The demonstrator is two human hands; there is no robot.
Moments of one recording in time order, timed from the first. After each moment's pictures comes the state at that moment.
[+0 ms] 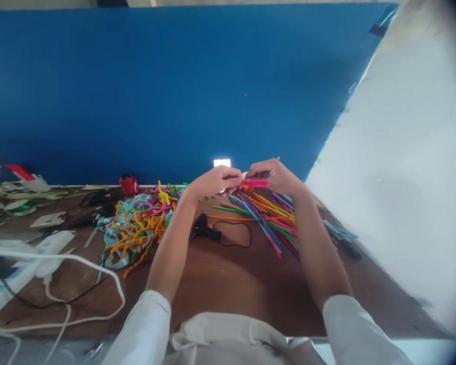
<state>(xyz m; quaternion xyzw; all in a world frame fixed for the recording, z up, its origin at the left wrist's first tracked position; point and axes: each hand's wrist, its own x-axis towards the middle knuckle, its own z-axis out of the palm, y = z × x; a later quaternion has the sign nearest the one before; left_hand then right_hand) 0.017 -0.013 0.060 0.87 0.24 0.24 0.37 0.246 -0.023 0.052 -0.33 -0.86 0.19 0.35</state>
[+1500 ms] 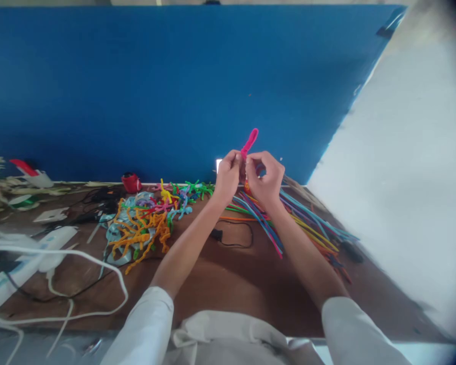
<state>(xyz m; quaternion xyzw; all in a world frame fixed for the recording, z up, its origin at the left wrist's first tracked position) 0.075 -0.010 0.028 0.60 0.20 0.63 0.45 0.179 -0.031 0.028 -0.35 -0.65 -0.09 0.67</state>
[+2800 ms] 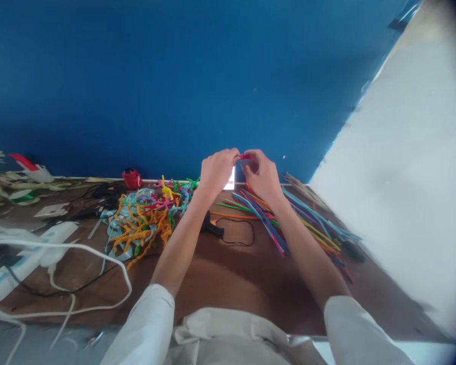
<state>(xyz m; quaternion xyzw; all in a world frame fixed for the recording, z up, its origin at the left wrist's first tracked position) 0.030 -0.012 0.053 0.81 0.47 0.34 -0.08 0.184 -0.026 0.032 -0.50 -0.70 0.02 0.51</state>
